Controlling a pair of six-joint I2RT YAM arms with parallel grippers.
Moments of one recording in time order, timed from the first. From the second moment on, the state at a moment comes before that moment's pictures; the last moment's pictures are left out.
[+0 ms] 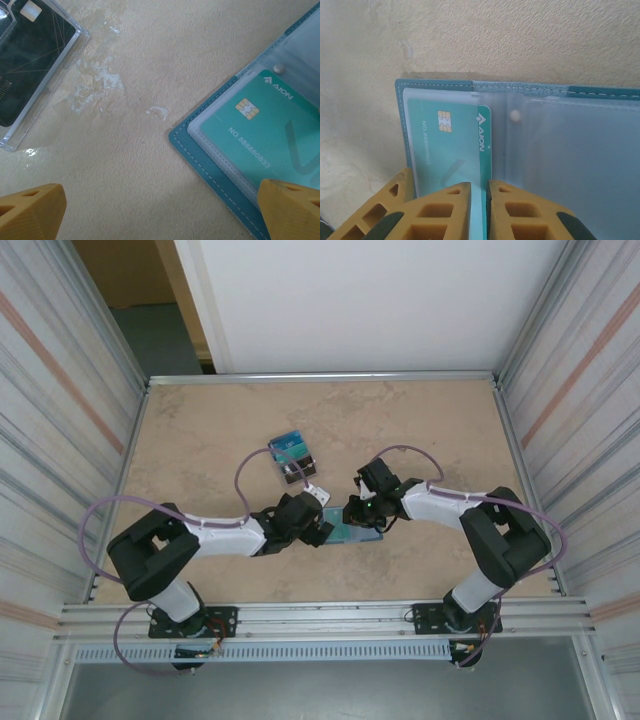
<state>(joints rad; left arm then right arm) -0.95 1.59 0.68 0.06 -0.34 -0.13 0.63 1.60 0.79 -0.28 -0.33 0.70</state>
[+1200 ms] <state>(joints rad) -0.95 1.61 0.70 0.02 -0.34 -0.13 0.59 1.62 0.73 -0.16 -0.41 0.71</state>
